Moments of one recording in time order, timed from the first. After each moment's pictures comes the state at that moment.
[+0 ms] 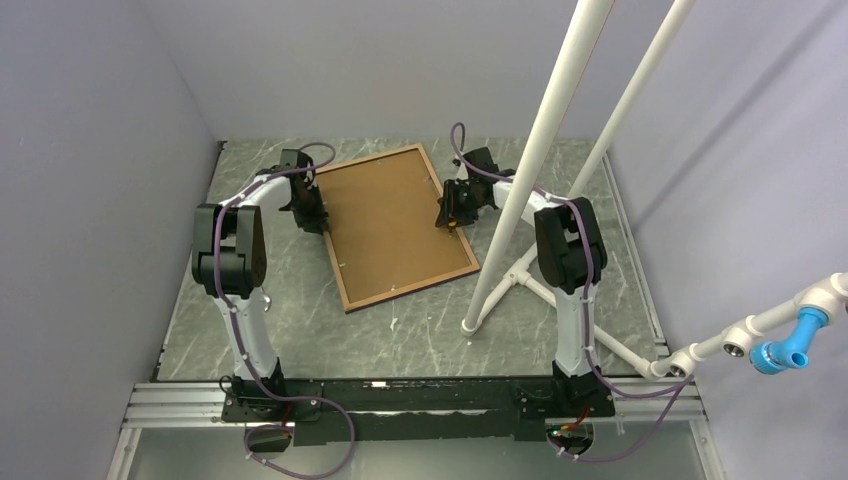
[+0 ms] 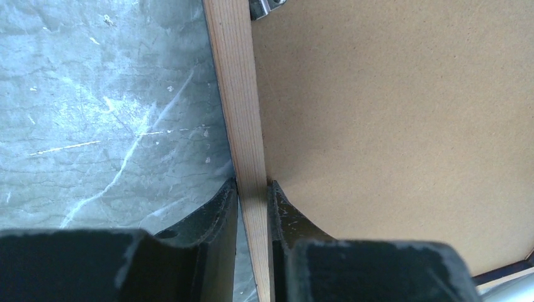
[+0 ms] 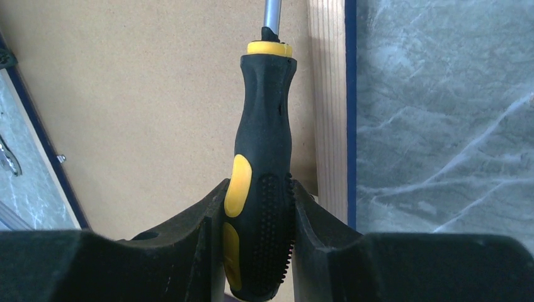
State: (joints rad) left arm -0.06 2.02 1.45 -0.61 0.15 -0.38; right arm 0.36 2.13 1.57 -0.44 -0.37 0.38
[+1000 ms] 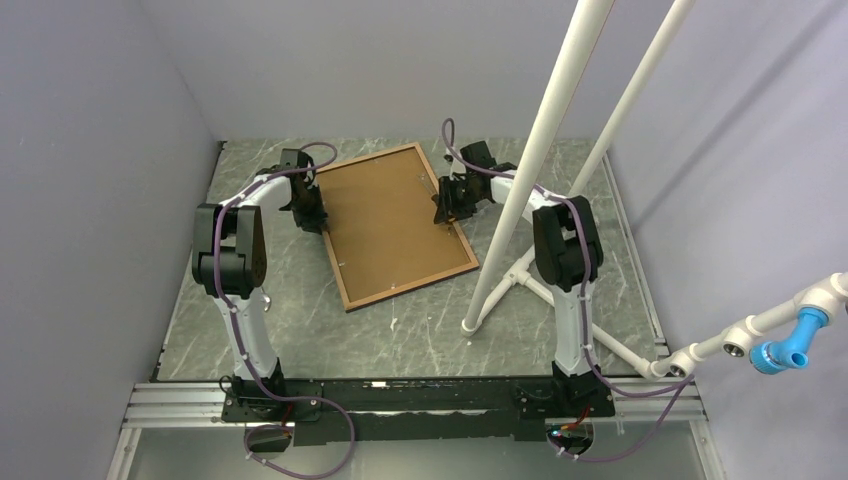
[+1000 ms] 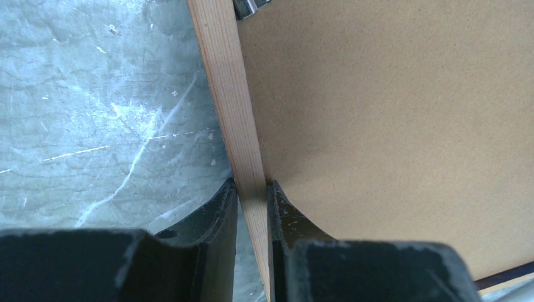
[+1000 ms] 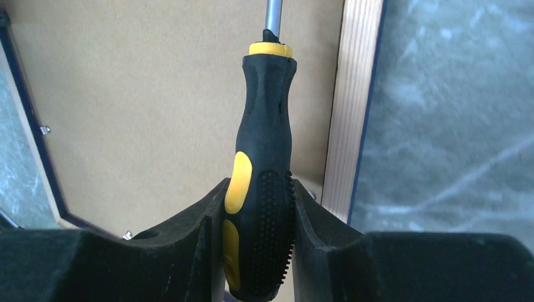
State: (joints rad) left arm -0.07 2.02 1.46 -0.61 0.14 -0.34; right arm 0.37 2.20 1.69 -0.50 -0.42 0.21
